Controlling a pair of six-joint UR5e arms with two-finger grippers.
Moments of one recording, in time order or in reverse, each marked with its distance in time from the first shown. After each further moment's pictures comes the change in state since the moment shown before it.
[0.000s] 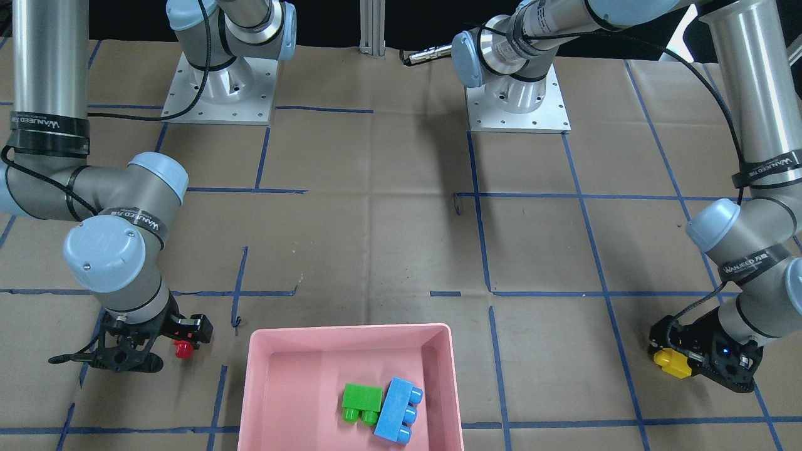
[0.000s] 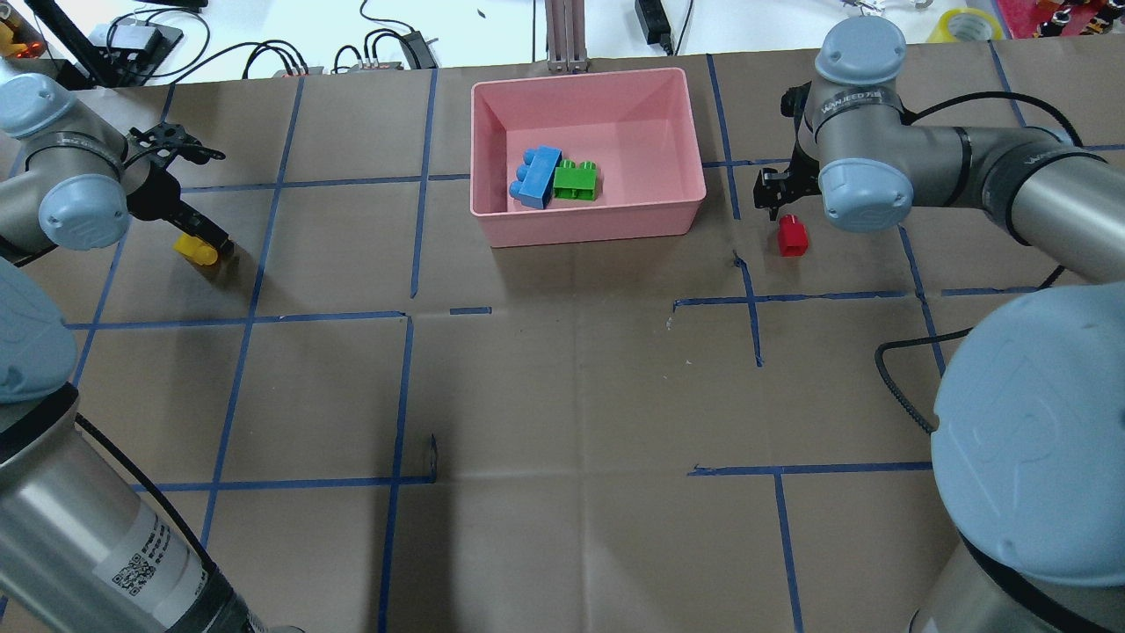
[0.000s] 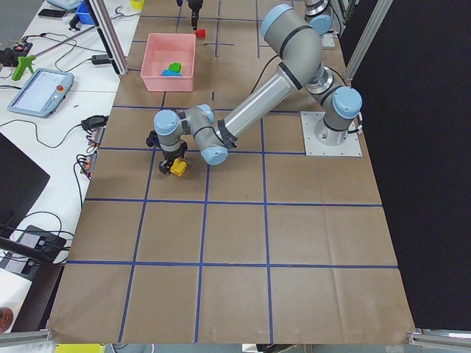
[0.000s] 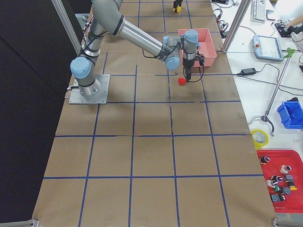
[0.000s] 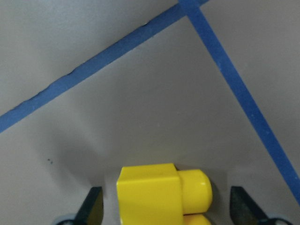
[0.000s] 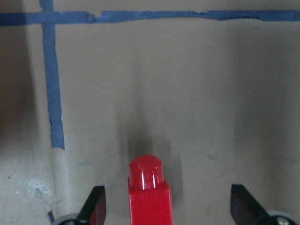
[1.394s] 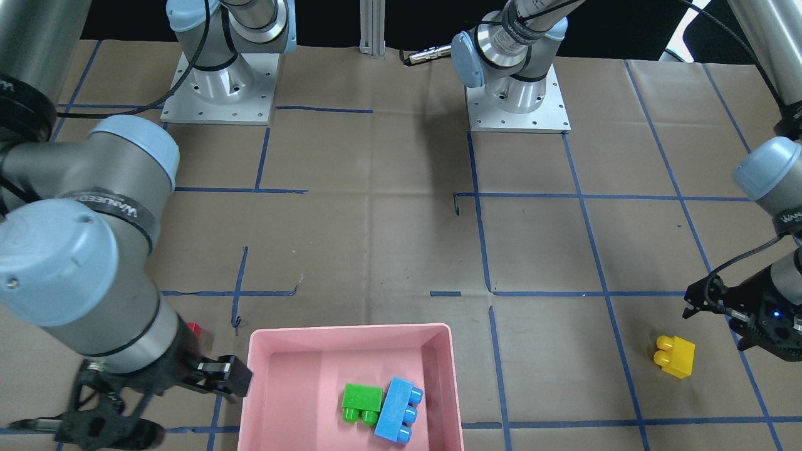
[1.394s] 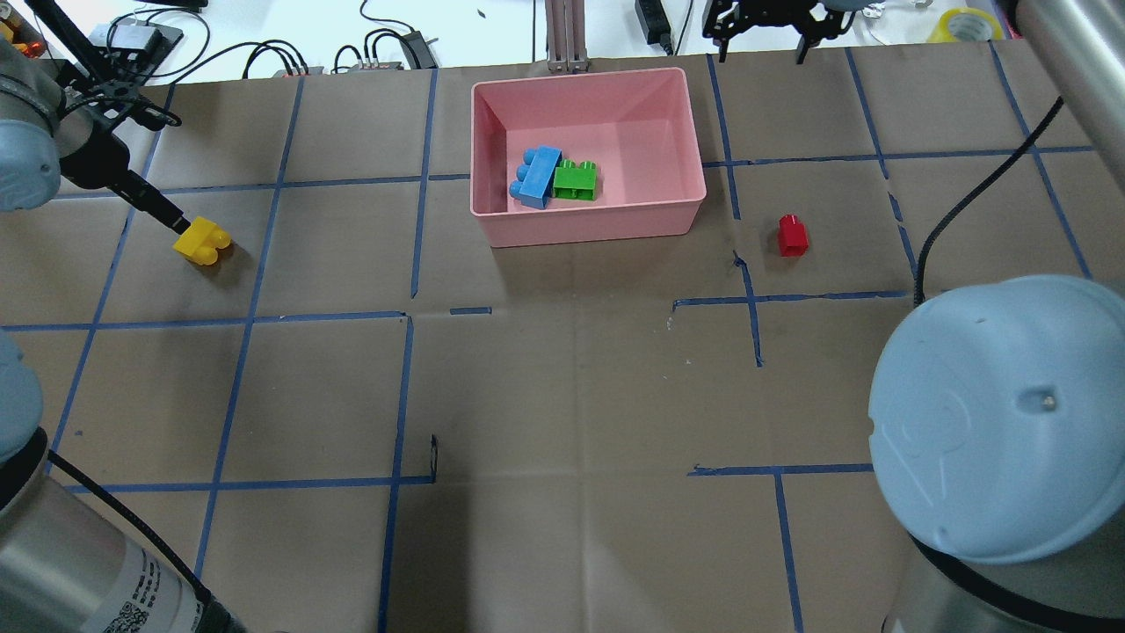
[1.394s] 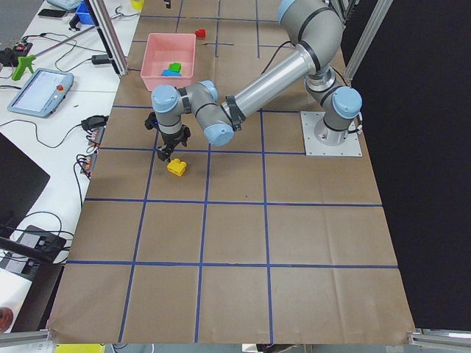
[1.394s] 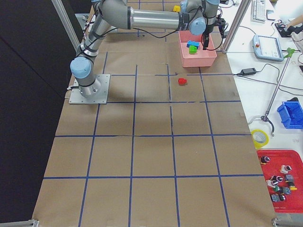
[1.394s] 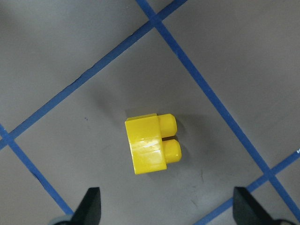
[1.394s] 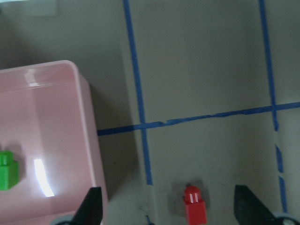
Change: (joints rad) left arm 0.001 0.132 0.013 -0.139 0.041 0.034; right arm 0.077 0.065 -0.642 0.546 0.029 0.146
